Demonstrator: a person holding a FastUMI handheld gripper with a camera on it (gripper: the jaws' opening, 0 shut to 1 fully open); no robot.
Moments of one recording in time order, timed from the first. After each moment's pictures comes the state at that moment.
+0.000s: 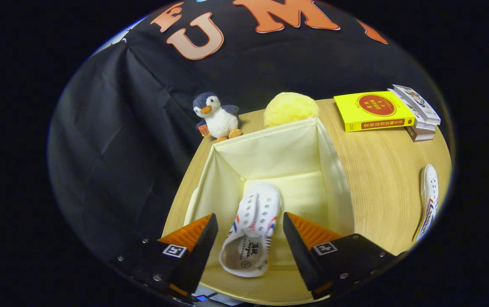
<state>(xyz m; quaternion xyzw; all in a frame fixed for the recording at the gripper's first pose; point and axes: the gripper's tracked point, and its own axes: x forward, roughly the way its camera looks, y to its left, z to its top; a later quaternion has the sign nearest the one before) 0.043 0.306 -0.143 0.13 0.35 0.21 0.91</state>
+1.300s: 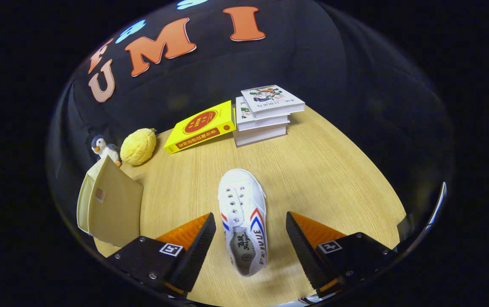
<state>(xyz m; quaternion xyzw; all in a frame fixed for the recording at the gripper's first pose) 0.034 -0.126 -0.234 0.12 0.33 -0.03 0.94</state>
